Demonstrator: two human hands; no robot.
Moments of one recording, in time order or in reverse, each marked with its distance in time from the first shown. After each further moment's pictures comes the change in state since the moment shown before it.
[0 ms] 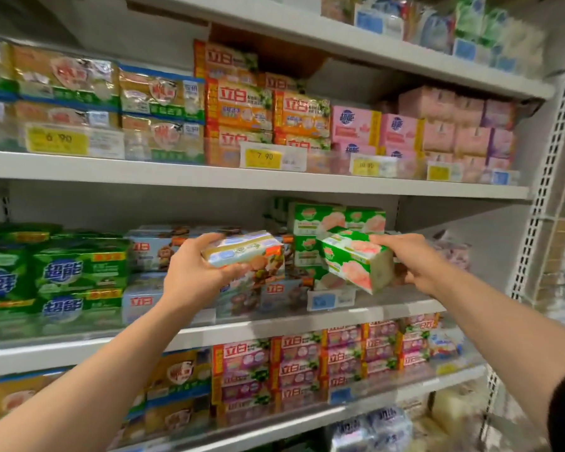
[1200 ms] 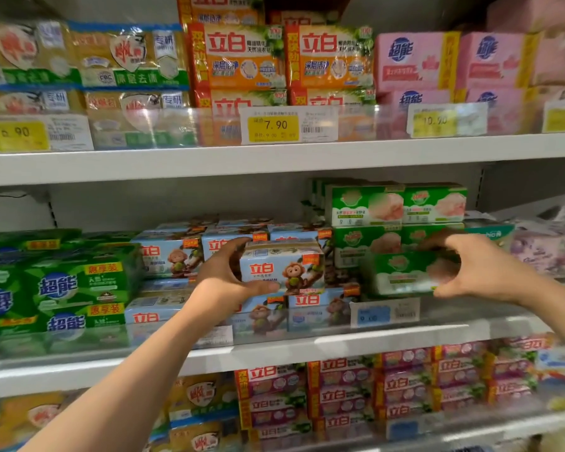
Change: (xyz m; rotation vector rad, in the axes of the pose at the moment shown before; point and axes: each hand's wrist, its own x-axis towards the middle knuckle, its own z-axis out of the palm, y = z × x) left_hand 0.046 -0.034 0.039 0.108 -0.121 -0.138; right_hand 0.095 0.053 -0.009 -0.783 -0.305 -0.568
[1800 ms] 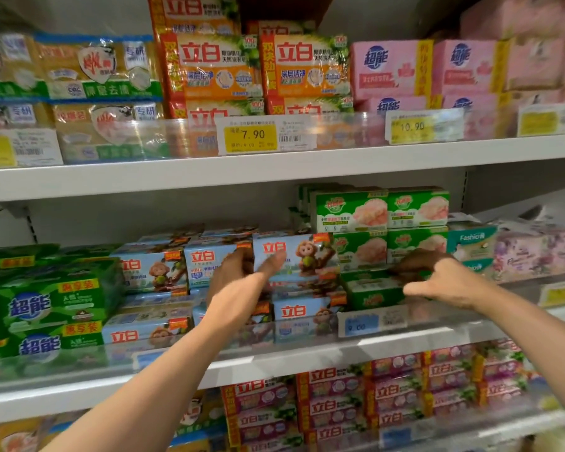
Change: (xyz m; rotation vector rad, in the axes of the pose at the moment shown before) left_hand -0.003 0.033 0.036 0.020 0.096 -0.018; right_hand 0.017 0.024 0.027 0.212 -0.082 0.160
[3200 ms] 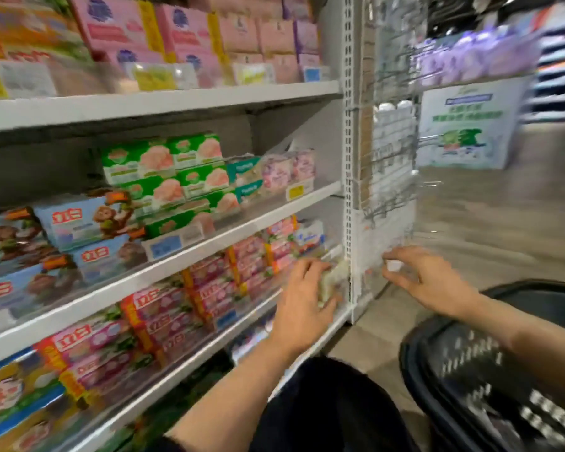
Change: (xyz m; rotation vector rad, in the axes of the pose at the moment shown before) left_hand -0.260 0.064 0.212 -0.137 -0.614 0.847; right_hand -0.367 0.105 -0.036 -0.388 0.384 0.343
